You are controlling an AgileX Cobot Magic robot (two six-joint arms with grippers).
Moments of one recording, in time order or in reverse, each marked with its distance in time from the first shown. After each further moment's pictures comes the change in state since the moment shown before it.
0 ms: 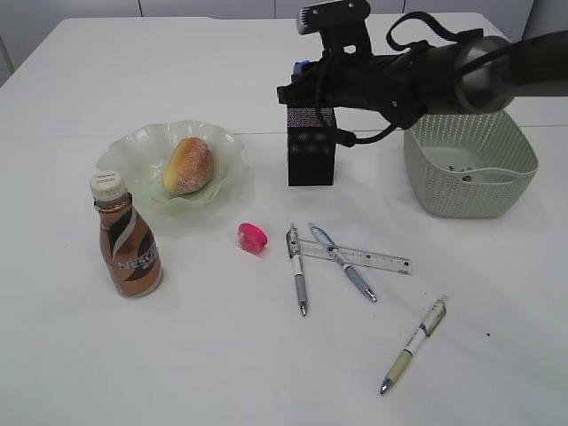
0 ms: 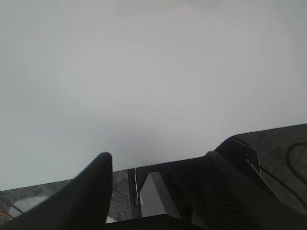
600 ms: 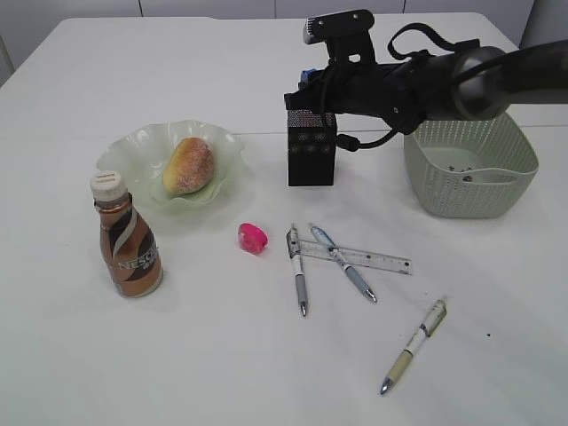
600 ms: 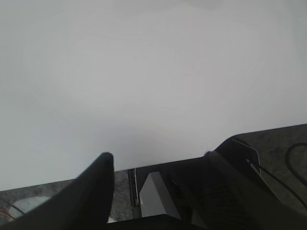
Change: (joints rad) left arm 0.000 0.000 0.000 0.000 0.000 0.000; right arm -0.024 0.052 -0.032 0.000 0.000 0.000
